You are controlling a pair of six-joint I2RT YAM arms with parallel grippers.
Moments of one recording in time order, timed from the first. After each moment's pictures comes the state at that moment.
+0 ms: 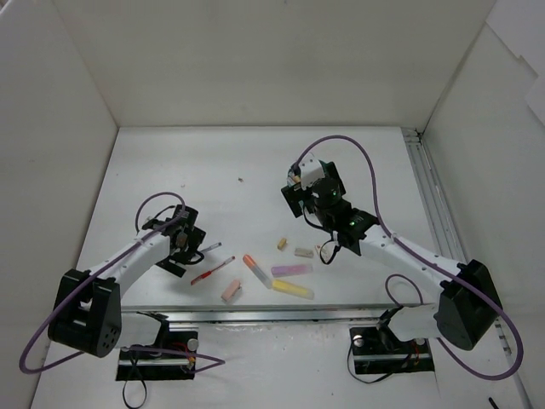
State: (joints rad) left arm -0.31 1.28 0.74 -0.74 -0.29 -1.40; right arm 0.69 1.32 0.89 0.04 0.36 -0.16
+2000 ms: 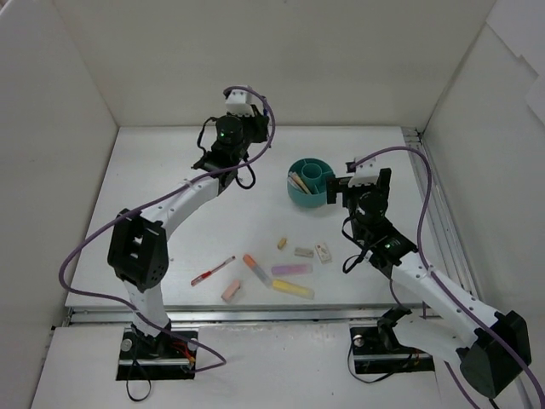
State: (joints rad) left arm -0.51 1.80 1.52 0.26 -0.13 -0.33; right arm 0.55 1.00 0.68 0.25 0.56 -0.12
